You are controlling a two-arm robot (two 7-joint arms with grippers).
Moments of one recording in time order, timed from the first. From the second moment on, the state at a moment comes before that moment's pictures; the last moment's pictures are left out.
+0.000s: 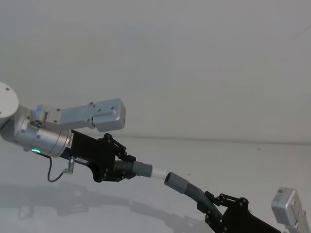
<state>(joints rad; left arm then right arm) -1.05 0.59 0.82 -1.36 -0.19 0.21 -1.13 0.25 0.49 -0.36 -1.43 0.38 -0.27 0.64</state>
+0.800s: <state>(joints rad) -1.08 0.57 0.86 -1.31 -0.20 0.19 -1.16 0.25 0.49 -0.36 -1.43 0.38 -0.27 0.65</state>
